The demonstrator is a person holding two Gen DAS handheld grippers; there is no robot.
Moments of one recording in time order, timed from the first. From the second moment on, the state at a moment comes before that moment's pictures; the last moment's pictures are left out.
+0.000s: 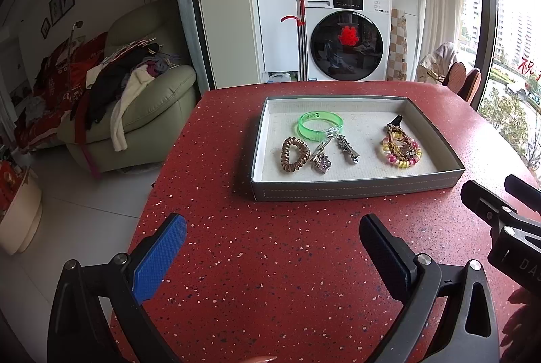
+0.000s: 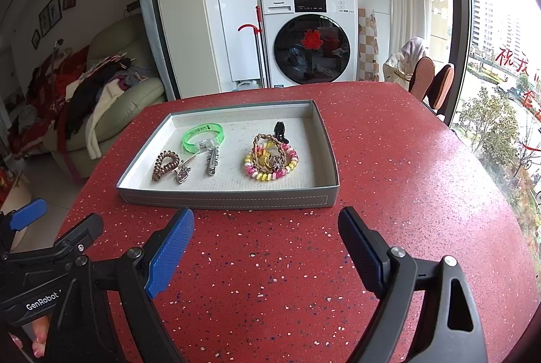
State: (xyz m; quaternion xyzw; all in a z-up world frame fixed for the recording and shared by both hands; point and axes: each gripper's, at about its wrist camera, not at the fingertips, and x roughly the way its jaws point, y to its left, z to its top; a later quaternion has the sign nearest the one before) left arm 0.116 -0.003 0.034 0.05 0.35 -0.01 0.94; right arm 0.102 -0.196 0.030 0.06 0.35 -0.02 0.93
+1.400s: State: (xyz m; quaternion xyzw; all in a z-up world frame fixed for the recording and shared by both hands) left arm 0.115 -0.004 0.033 0.04 0.35 -0.02 0.93; right arm 0.104 -0.195 0.029 0.06 0.35 -0.02 0.93
